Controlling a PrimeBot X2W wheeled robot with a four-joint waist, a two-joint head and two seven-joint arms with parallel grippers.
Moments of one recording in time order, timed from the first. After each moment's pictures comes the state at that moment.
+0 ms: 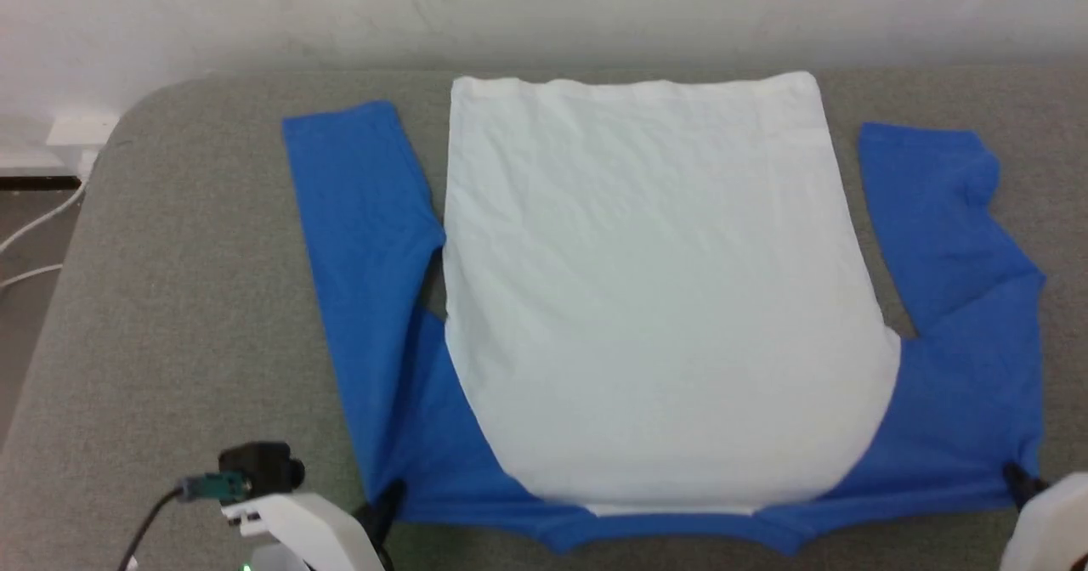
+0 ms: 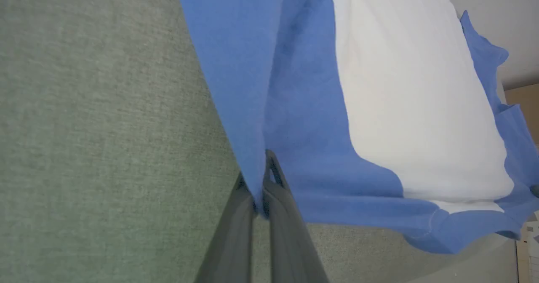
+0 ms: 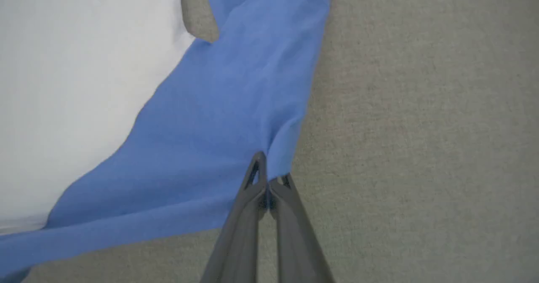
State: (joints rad) left arm 0.08 0.26 -0.17 -0.05 -0.74 0.13 0.45; right arm 0.13 -0.04 -0.35 -0.22 0.18 0.13 0.65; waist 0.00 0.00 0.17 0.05
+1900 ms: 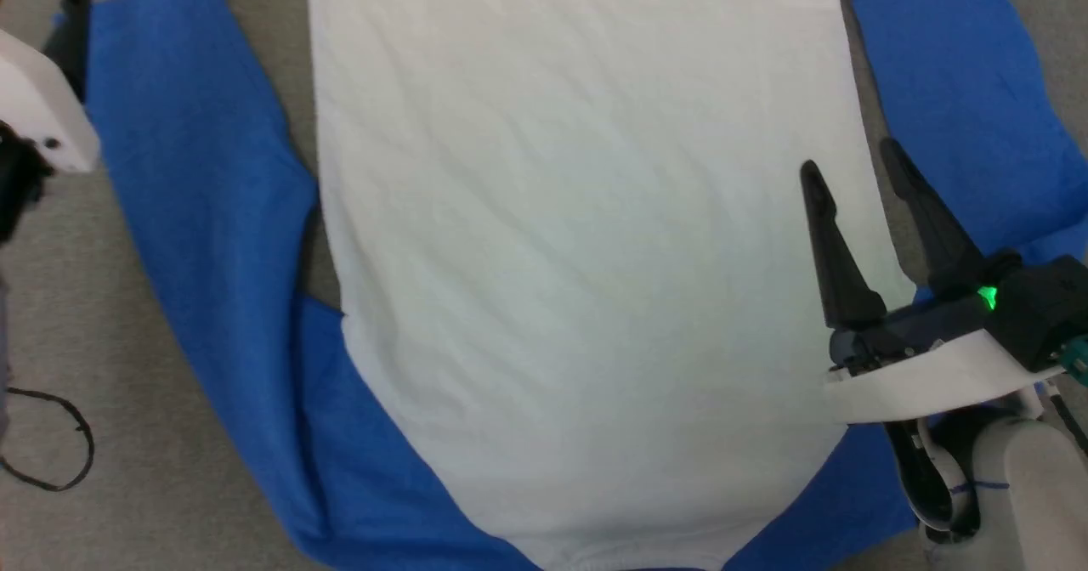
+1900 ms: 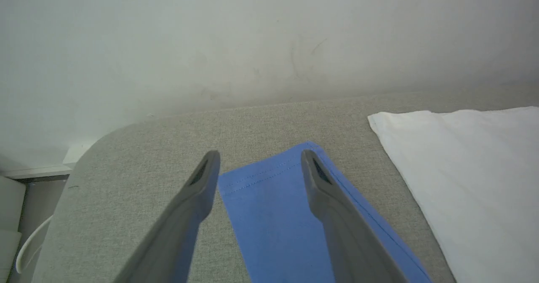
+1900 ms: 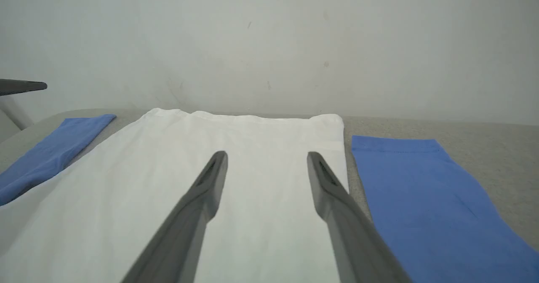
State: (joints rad) left arm -0.77 0.57 -0.11 0.32 -0.47 -0.02 0.35; right arm -0.19 -0.09 0.08 -0.20 0.18 0.13 -0.05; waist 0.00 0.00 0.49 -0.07
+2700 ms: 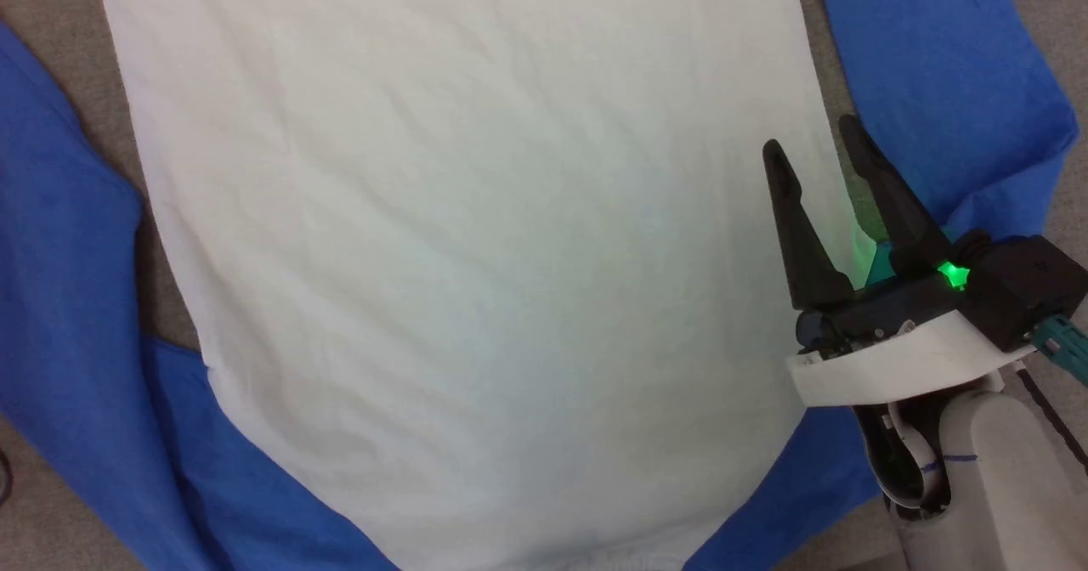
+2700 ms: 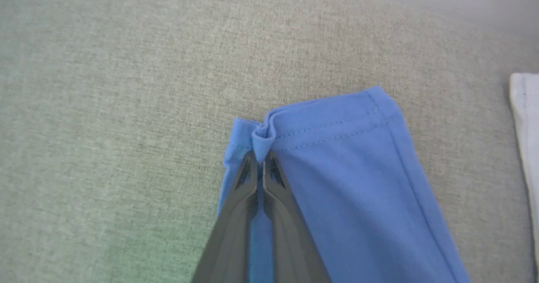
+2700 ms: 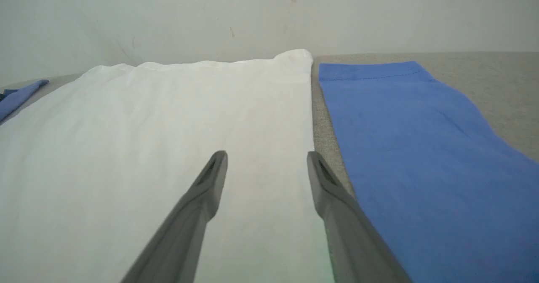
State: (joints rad) left arm -0.77 0.72 0.05 0.12 -0.56 0.31 0.92; right arm -0.27 -0.09 0.16 -0.12 0.25 0.13 -0.12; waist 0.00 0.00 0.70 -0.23
